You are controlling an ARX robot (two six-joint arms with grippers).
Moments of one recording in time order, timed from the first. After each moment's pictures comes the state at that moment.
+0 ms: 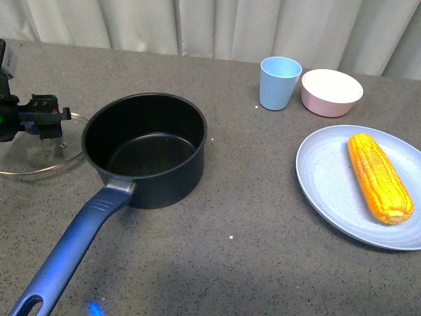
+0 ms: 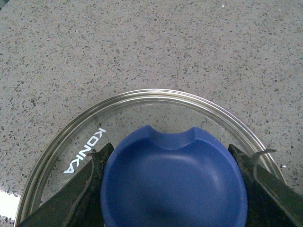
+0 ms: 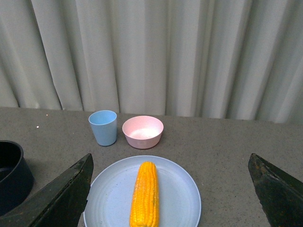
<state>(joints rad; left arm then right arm) 0.08 2.23 0.92 0.76 -0.04 0.03 0.00 0.00 0.01 0.00 0.00 0.00</state>
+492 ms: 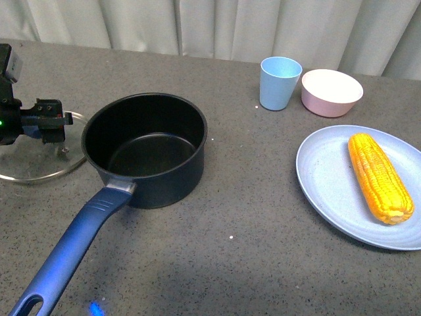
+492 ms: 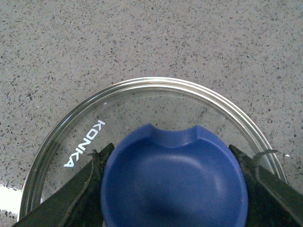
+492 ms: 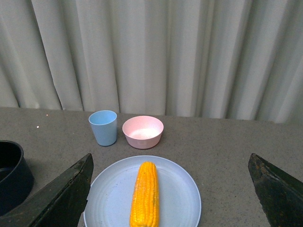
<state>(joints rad) 0.07 2.23 0.92 0.74 -0.03 0.05 0.00 0.00 0.01 0.00 0.00 0.00</state>
